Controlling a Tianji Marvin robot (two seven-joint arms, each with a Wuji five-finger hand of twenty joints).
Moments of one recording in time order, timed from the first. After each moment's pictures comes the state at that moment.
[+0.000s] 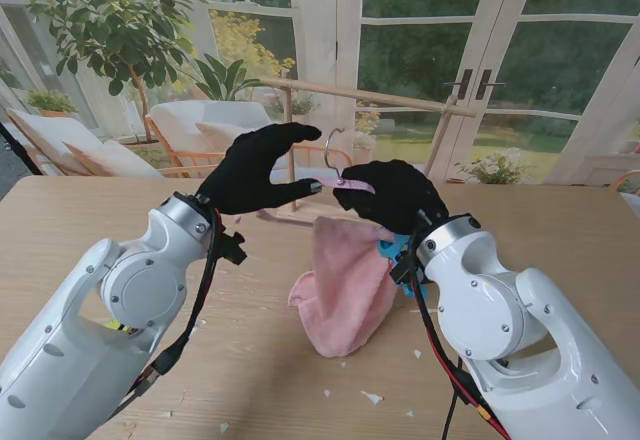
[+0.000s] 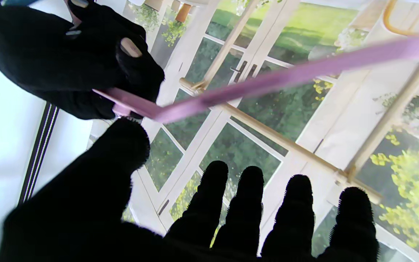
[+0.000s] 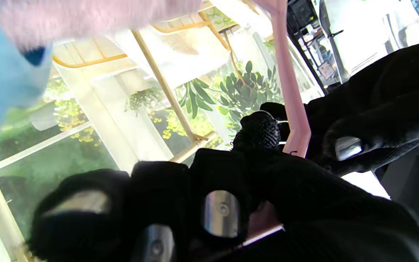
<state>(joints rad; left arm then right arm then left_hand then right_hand) 1.39 -1.11 -1.18 -1.96 0.51 -0.03 -0.13 -1.53 -1.09 1.21 -2.15 -0.63 0.29 0.15 0.53 -0.34 0.61 -0.08 0.32 0.24 0.34 0.33 0.32 0.27 0.25 0.34 0.19 0.35 0.19 0.59 -0.08 0.50 0.39 0.69 0.48 -0.27 1.02 0.12 0.89 -0.29 0.88 1.16 1.36 -0.17 1.43 1.19 1.28 -0.05 1.68 1.18 1.19 0.08 1.90 0.14</state>
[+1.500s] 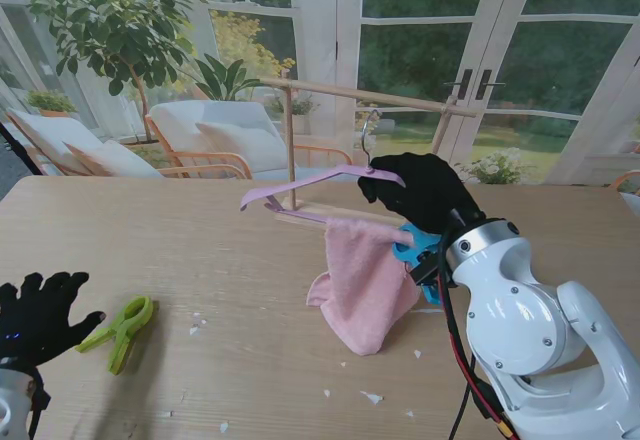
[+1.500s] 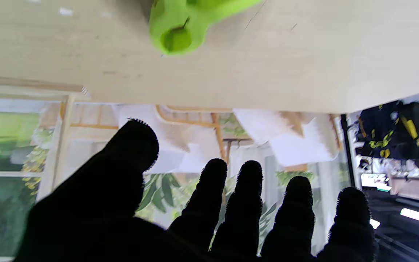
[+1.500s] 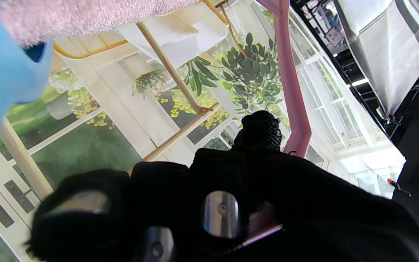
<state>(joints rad) 2.16 -1.11 -1.82 -1.88 1.02 0.03 0.14 -1.63 -1.09 1.32 -2.26 -0.55 0.35 0.13 0.61 -0.29 0.54 -0.08 0.35 0.22 0.31 0.33 0.36 0.25 0.28 0.36 0.19 0.34 0.13 0.63 -0.04 0.47 0.26 0.87 0.48 -0.27 1.03 0.13 0.91 -0.29 0.88 1.17 1.36 -0.17 1.43 1.19 1.28 -0.05 1.68 1.19 1.19 0.08 1.90 0.14</state>
